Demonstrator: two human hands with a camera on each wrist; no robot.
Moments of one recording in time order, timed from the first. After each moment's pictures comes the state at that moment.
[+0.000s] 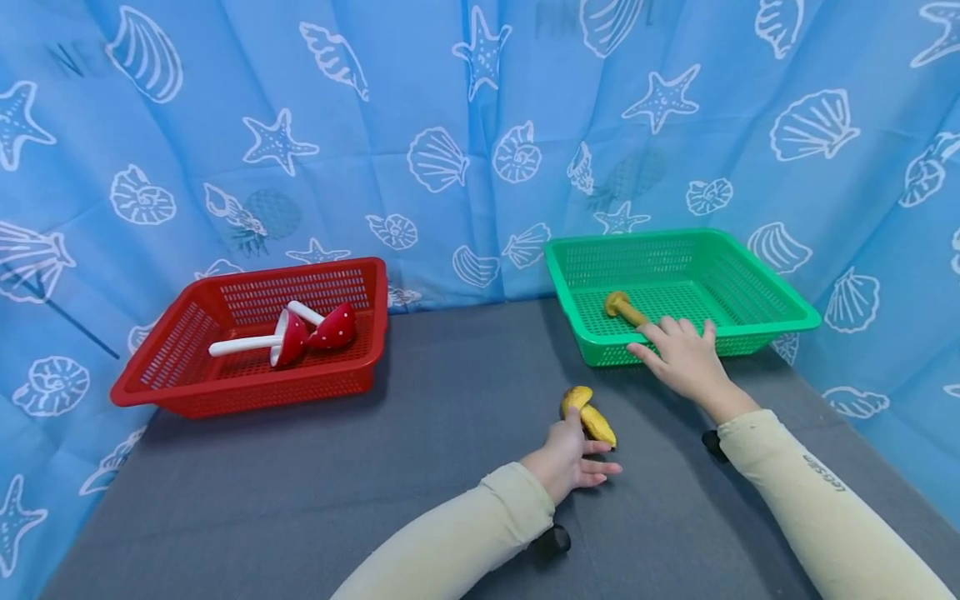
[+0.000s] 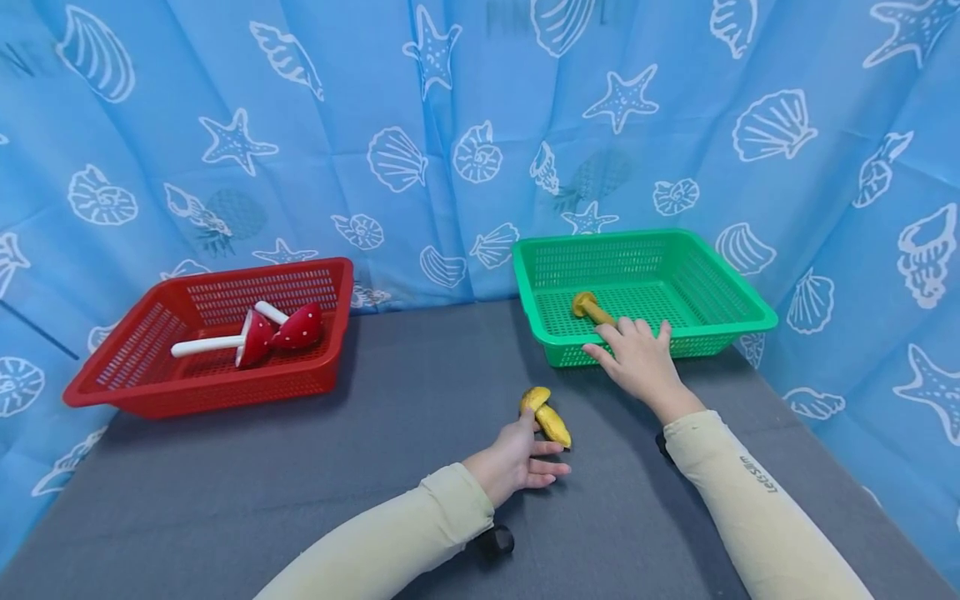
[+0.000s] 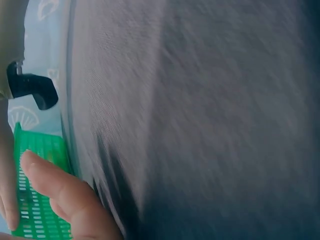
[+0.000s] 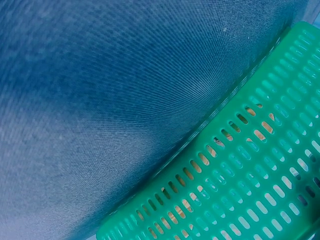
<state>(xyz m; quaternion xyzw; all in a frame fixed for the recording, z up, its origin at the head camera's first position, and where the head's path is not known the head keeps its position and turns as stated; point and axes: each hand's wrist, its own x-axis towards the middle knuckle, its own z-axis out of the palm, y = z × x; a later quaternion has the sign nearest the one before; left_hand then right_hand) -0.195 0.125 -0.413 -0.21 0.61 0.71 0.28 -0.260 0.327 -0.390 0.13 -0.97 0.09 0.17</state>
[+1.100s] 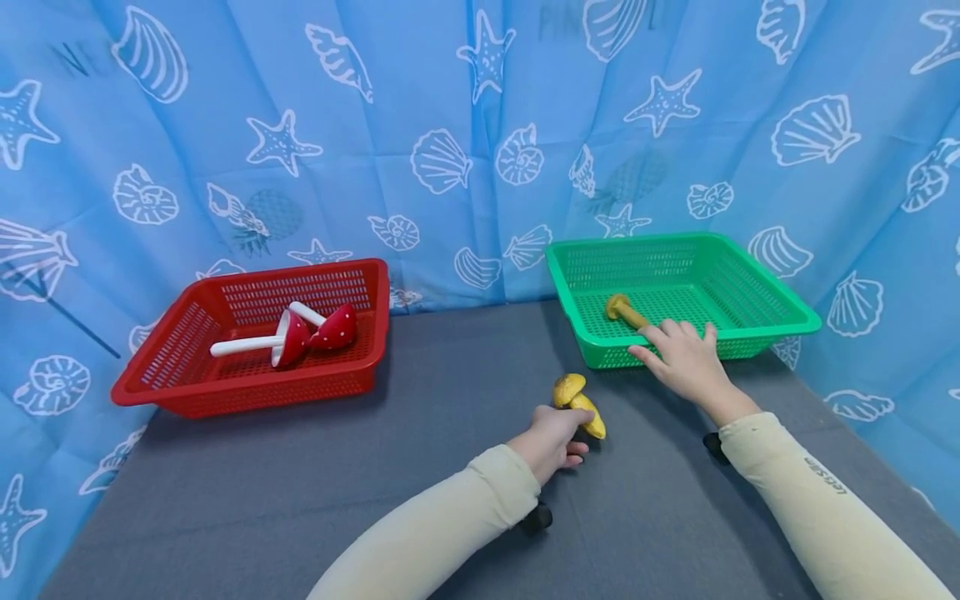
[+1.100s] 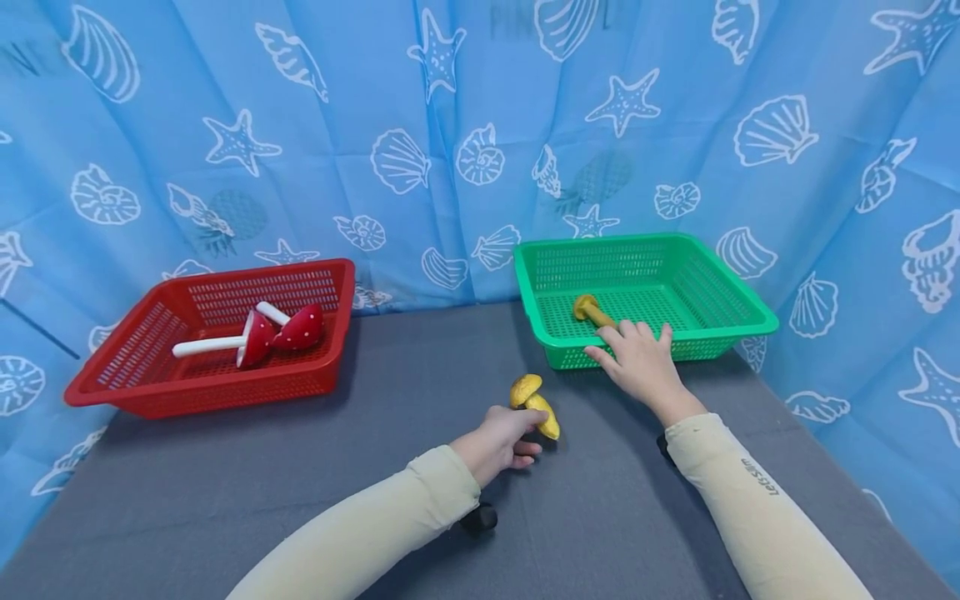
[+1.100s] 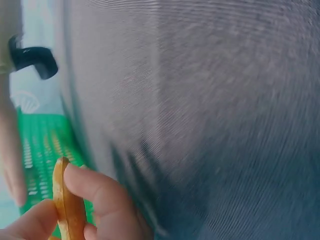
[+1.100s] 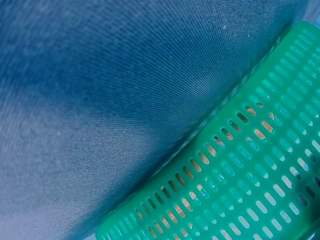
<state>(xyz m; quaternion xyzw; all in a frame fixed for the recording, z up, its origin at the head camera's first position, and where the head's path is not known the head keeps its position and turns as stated) -0.215 0.115 -0.404 -0.21 0.69 0.65 0.22 -0.261 0.326 -0.389 0.12 -0.97 0.08 0.17</state>
